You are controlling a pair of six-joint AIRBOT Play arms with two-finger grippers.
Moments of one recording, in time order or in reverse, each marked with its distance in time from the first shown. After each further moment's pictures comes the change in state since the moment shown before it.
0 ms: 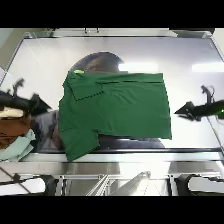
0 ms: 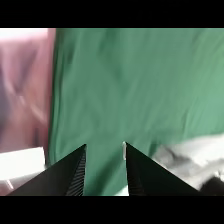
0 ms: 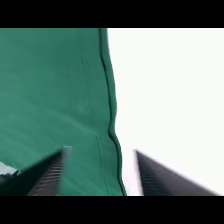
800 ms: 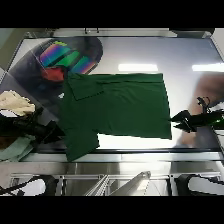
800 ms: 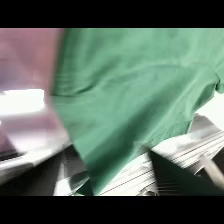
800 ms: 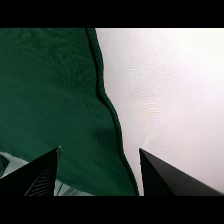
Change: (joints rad) left arm -0.090 0.106 -0.353 0.059 0.097 -0.010; right arm -0.007 0.035 -0.124 0.013 -0.032 0.044
